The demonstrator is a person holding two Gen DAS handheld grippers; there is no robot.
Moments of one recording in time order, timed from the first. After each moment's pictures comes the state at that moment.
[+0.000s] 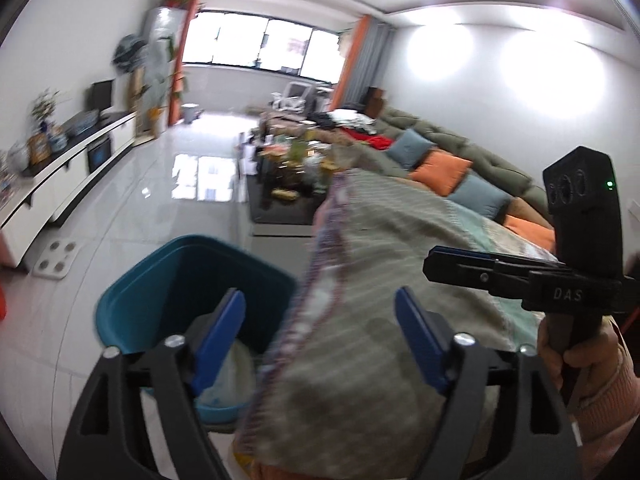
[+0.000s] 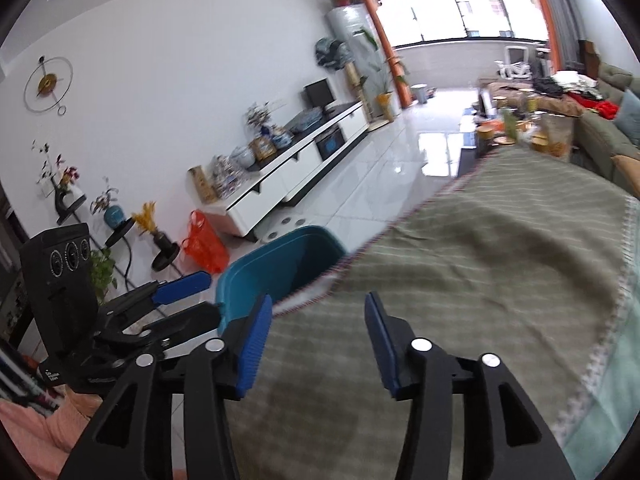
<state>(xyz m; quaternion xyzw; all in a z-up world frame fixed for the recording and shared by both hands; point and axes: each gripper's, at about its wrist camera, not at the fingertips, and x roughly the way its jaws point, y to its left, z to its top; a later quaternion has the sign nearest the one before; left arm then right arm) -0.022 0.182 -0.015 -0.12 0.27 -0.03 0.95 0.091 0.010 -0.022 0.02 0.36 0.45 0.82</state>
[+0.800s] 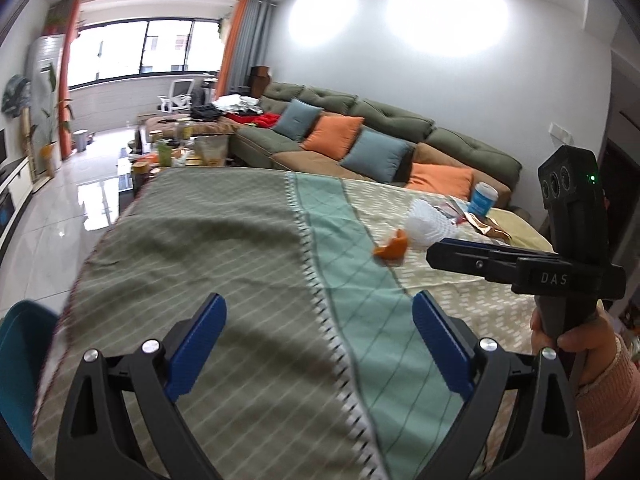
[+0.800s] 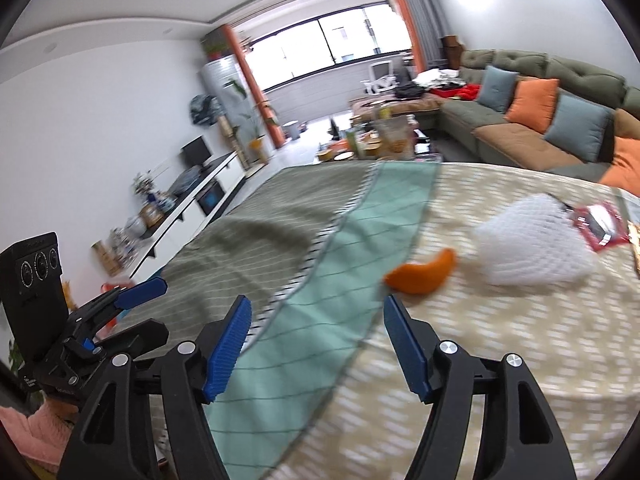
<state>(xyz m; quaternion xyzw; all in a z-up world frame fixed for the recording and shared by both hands) 0.048 0.006 -0.019 -0.04 0.29 -0.22 0.93 0.091 -0.205 -0.028 0.10 0.34 0.25 0.90</state>
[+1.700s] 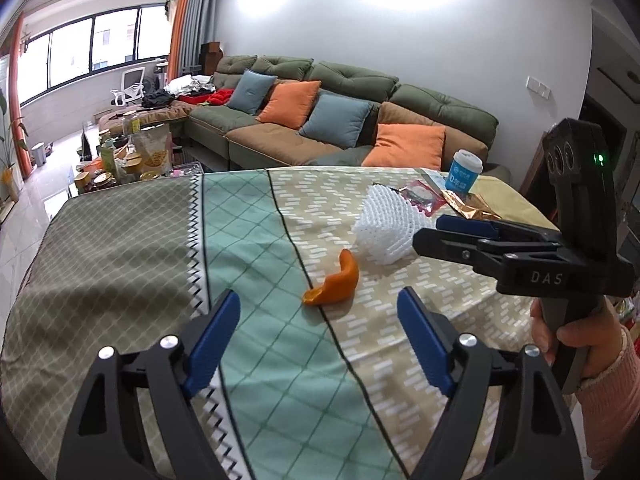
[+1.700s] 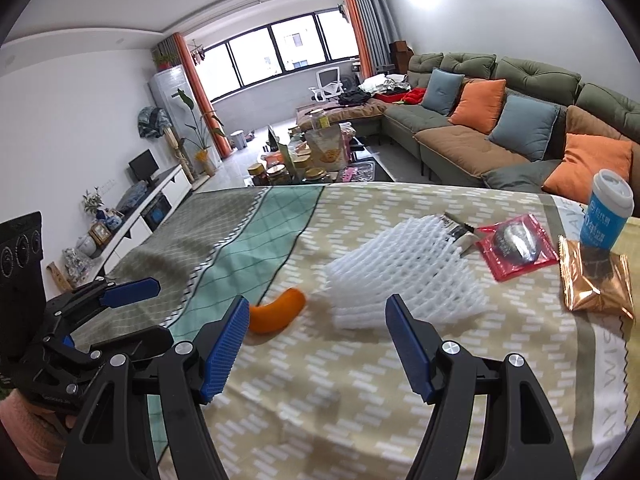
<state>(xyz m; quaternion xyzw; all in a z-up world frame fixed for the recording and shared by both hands) 0.128 -0.091 -0.025 0.02 0.34 -0.28 0.90 0.144 -0.286 -0.032 0.09 0.34 0.16 0.92</state>
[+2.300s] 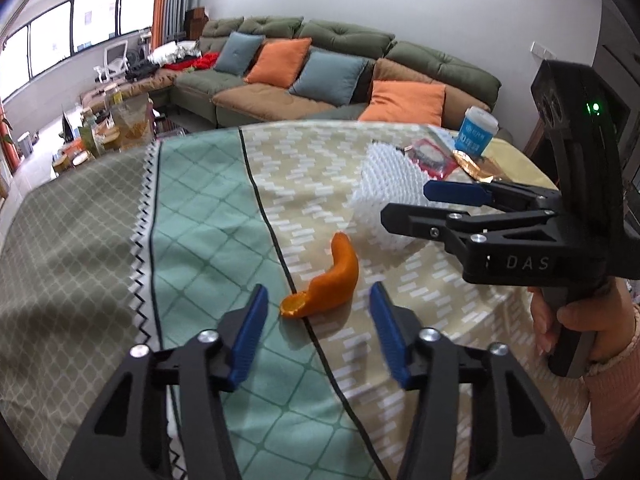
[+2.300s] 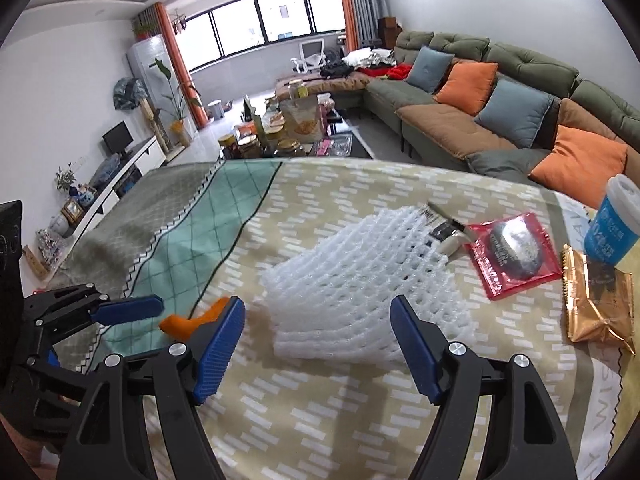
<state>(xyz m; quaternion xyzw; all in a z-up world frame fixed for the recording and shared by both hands) 0.167 -0.125 -0.058 0.05 0.41 -0.29 0.86 0.190 -0.289 -0.056 0.05 0.40 0.13 0.91</state>
